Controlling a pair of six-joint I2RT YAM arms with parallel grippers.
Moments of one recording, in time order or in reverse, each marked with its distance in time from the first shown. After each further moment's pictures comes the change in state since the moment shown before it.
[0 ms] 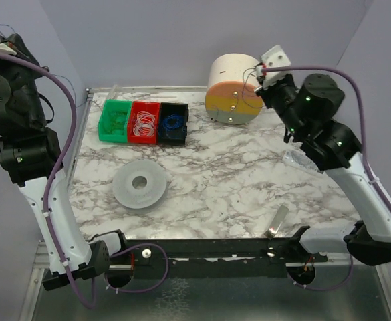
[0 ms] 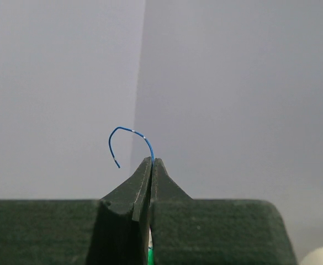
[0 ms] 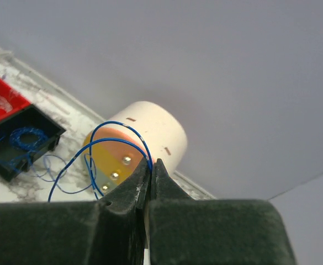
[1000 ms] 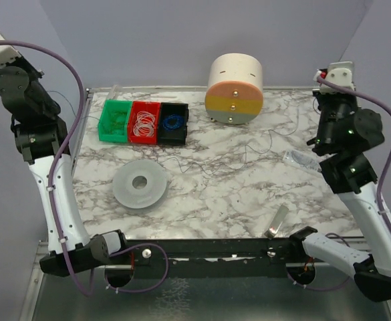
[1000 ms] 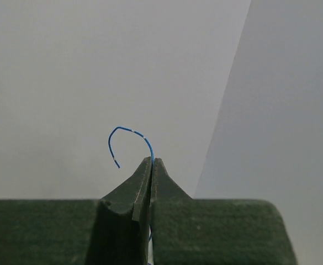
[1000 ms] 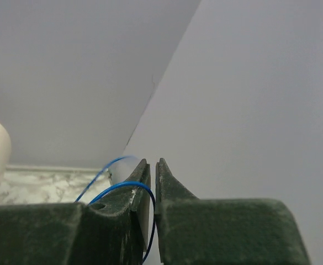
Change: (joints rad) left arm 0.000 0.028 -0.132 0.164 -0.397 0.151; right arm -0.255 -0.355 -0.402 0.524 0.382 -0.286
